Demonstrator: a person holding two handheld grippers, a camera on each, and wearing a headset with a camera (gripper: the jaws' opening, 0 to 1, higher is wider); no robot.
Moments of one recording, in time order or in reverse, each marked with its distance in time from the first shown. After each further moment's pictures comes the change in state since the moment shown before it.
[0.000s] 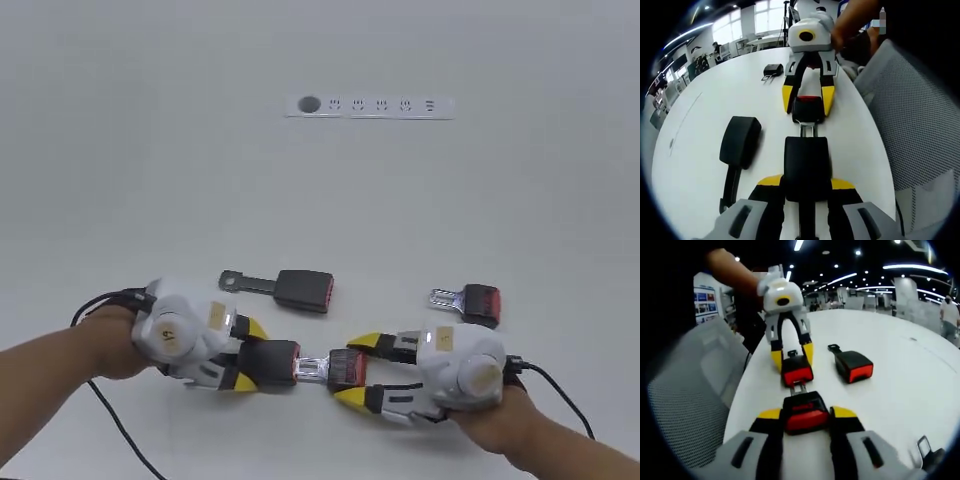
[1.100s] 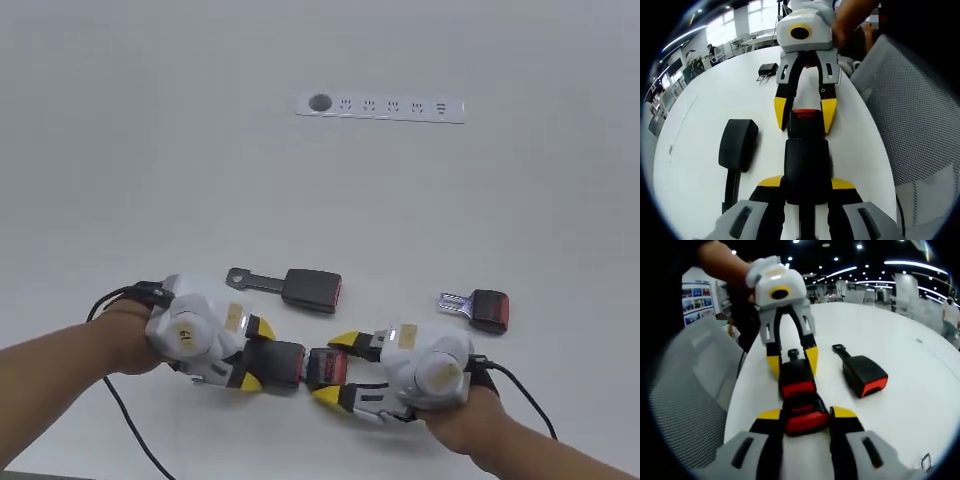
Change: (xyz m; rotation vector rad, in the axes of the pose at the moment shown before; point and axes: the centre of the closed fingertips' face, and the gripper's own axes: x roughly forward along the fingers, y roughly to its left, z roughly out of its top) left arm 0.002 -0.001 0.000 0.048 0.020 -0.008; right arm 0.028 0.006 0.015 -0.005 0.069 -0.013
